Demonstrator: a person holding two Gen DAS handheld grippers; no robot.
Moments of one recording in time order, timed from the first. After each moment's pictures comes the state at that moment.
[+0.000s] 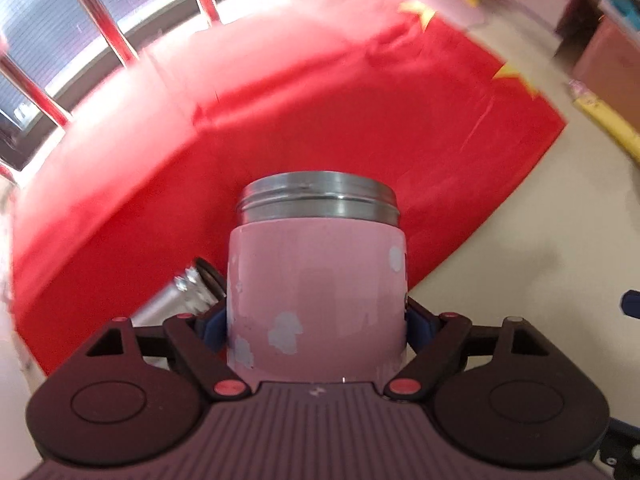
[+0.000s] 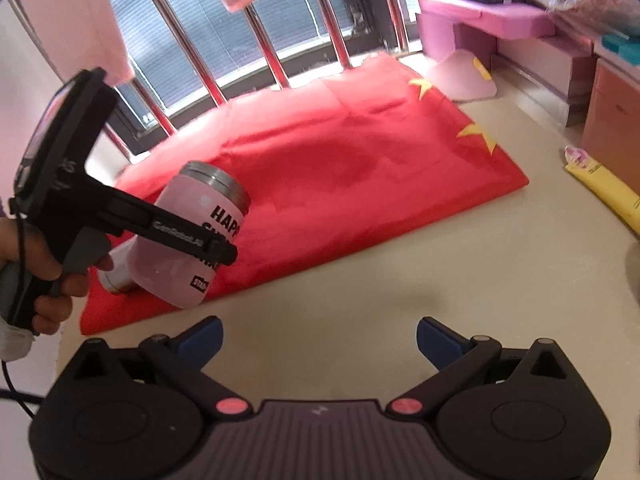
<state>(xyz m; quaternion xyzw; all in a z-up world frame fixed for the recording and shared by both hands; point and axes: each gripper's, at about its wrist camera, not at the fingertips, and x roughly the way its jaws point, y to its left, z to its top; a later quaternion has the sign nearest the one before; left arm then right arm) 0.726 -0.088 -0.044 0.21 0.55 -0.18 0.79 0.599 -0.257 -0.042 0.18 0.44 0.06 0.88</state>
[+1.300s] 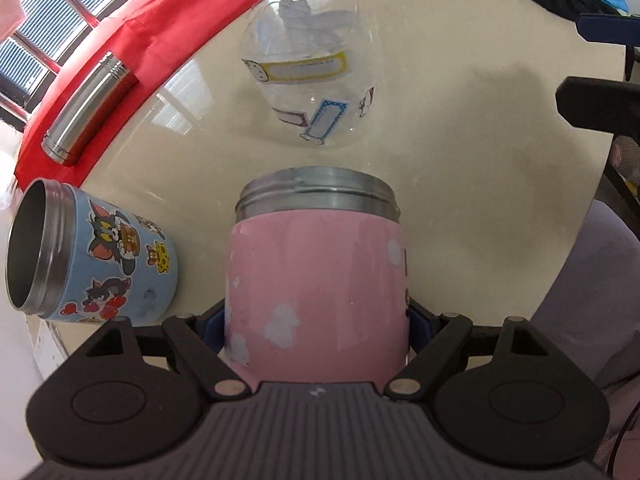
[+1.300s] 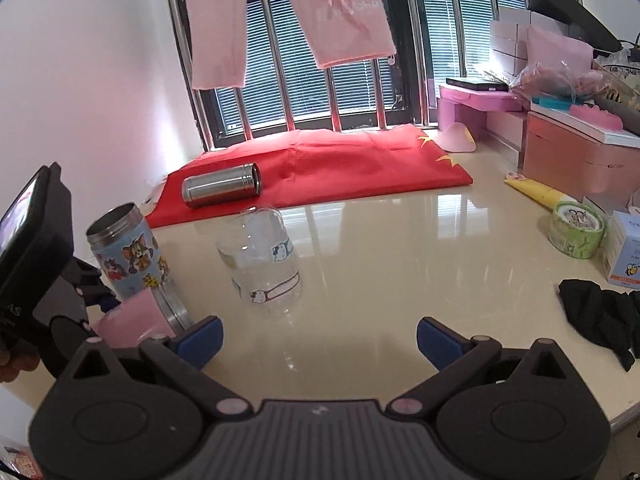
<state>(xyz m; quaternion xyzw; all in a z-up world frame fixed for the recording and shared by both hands) 0.393 -0.061 -0.090 0.31 0.53 -0.20 0.77 0.328 -0.260 -0.069 0.07 0.30 0.11 0.94</state>
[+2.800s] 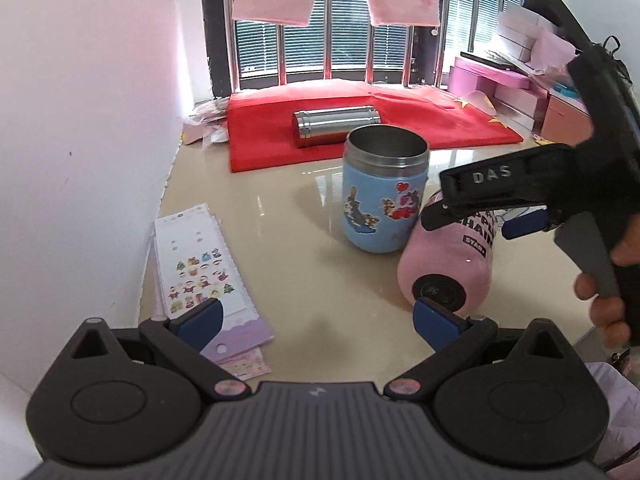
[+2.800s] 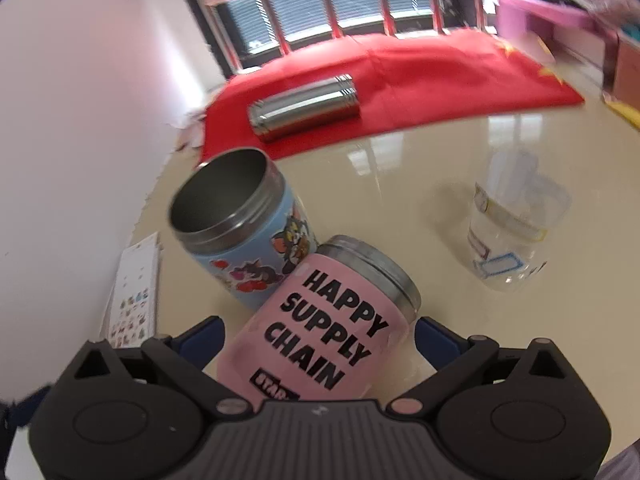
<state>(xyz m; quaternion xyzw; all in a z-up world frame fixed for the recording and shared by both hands) 0.283 0.163 -0.031 0.05 0.35 -0.07 0.93 0.407 -0.037 -0.067 0.14 0.45 0.09 0.88</state>
